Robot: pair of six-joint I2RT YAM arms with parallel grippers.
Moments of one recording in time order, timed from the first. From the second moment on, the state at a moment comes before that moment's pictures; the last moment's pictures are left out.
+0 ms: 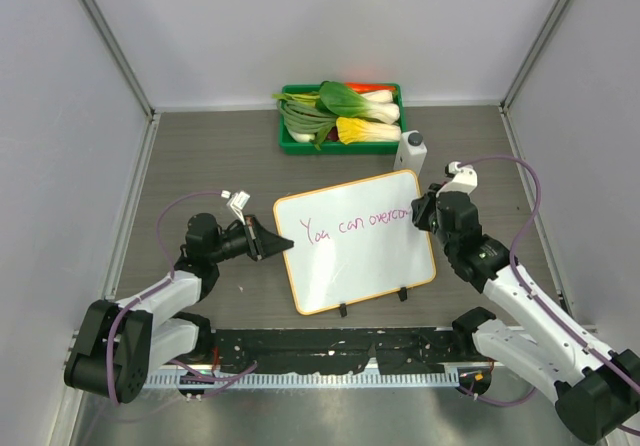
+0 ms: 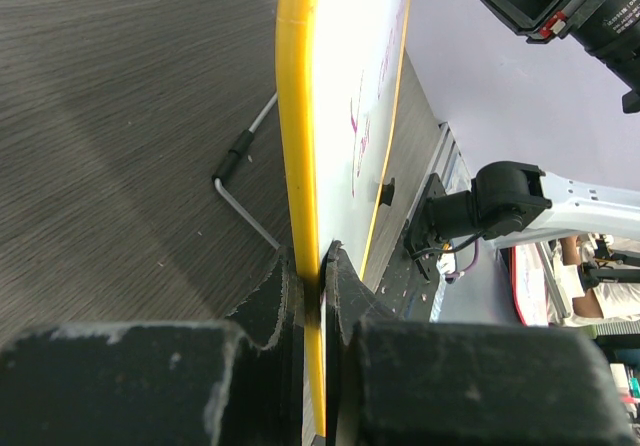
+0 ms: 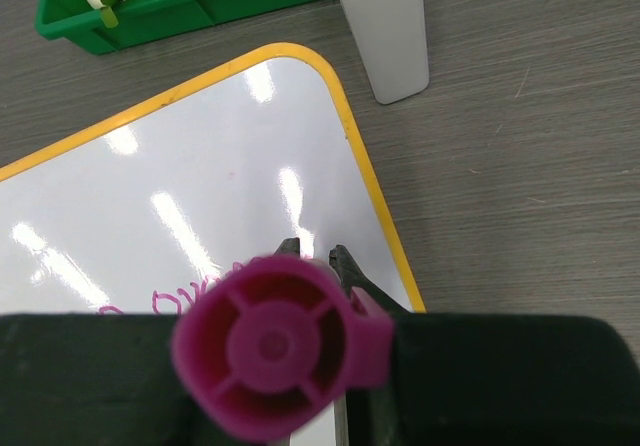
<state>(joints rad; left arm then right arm) -0.25 1.10 0.23 0.62 0.84 -0.71 0.47 0.81 0.61 -0.23 0.34 0.49</state>
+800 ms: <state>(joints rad) -0.25 1.10 0.23 0.61 0.84 -0.71 0.47 0.83 0.64 -0.25 0.38 0.48</state>
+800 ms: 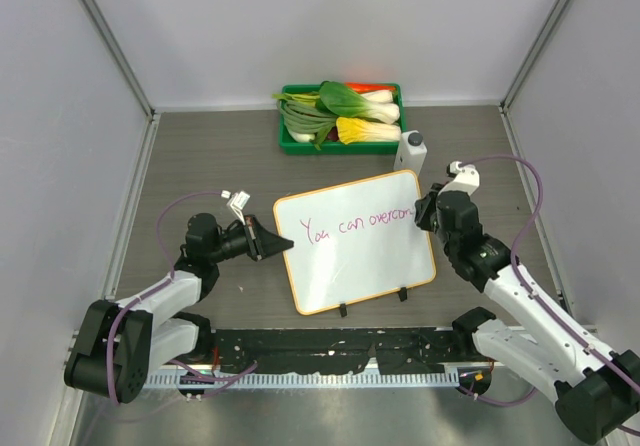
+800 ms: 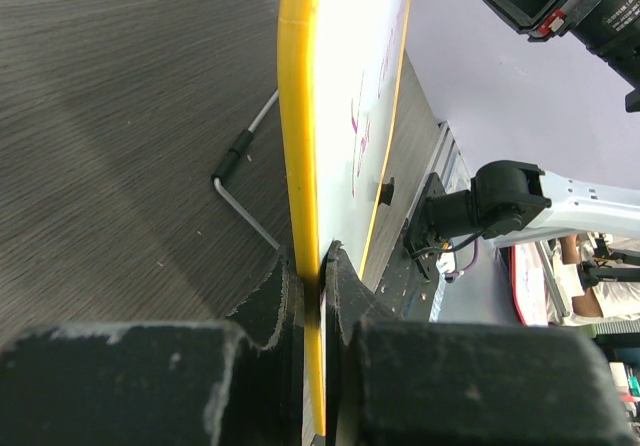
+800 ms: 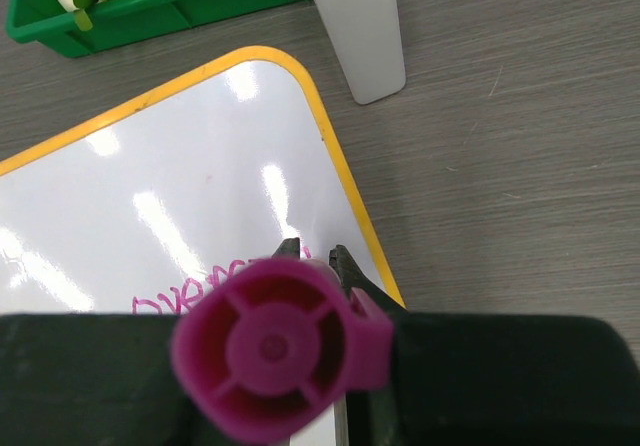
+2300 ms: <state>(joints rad) -0.25 1.10 0.23 0.62 0.84 -0.71 0.47 0.85 0.65 -0.26 0.41 0.48</state>
